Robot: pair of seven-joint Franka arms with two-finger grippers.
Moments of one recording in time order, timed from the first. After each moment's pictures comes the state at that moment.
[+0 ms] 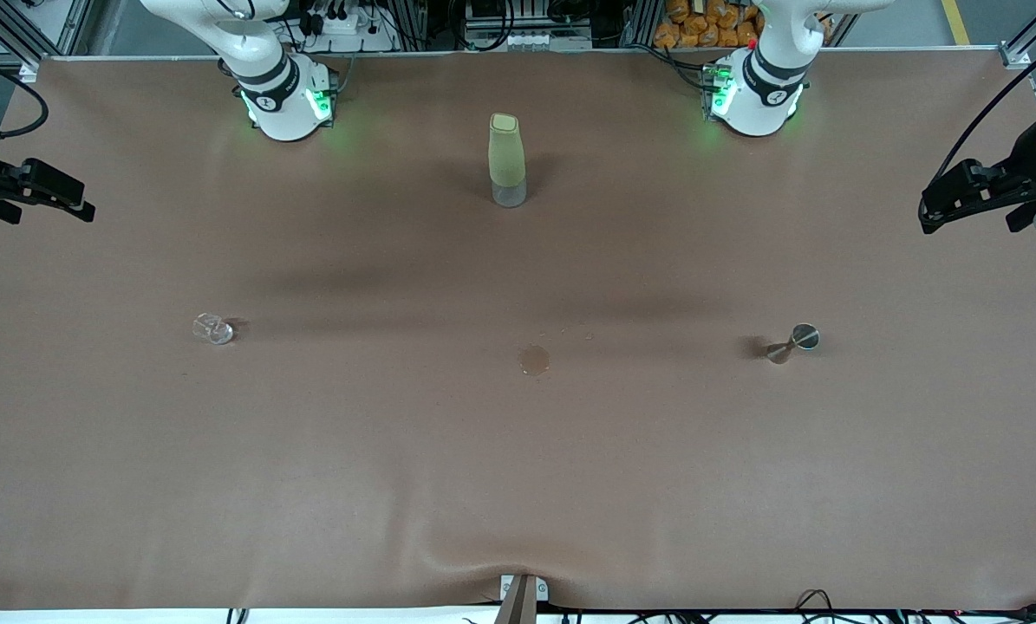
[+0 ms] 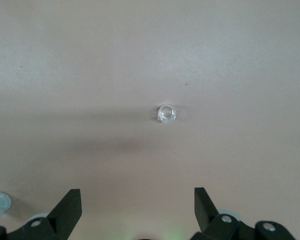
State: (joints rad) left arm -0.06 0.00 -0.01 -1.50 0.03 1.55 -0.07; right arm -0.01 -0.05 -0.07 -1.63 0.03 1.51 -0.08
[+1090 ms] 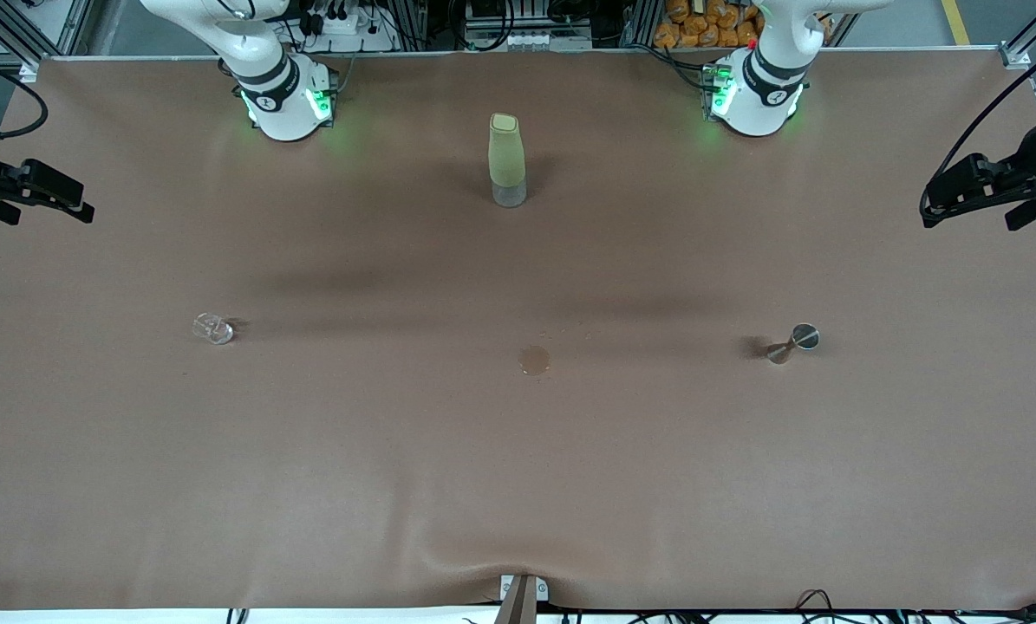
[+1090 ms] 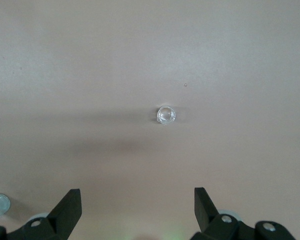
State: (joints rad) left arm -0.03 0.00 0.00 -1.51 -0.04 1.53 0.00; right arm -0.01 -0.05 -0.08 -1.63 0.03 1.52 -0.08
